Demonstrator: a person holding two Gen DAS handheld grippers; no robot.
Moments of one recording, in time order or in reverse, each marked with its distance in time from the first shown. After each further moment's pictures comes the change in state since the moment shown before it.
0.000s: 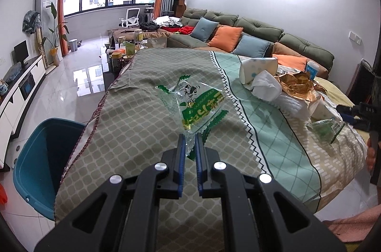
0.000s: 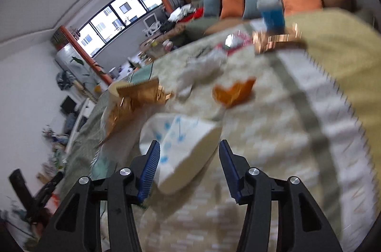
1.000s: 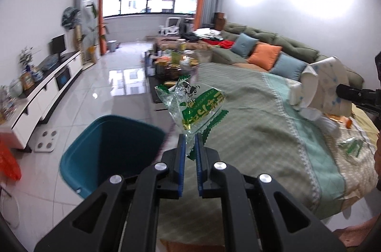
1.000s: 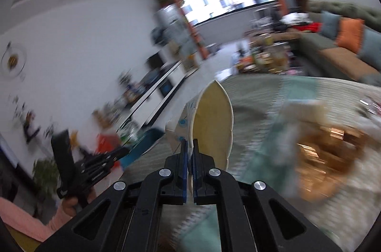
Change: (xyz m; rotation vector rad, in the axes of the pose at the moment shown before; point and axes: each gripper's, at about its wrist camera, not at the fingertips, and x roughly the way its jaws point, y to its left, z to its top) left arm -0.053 0.081 -0.008 -0.126 -0.077 0.227; right arm 0.076 0.242 -0.024 -0.562 0.160 0.463
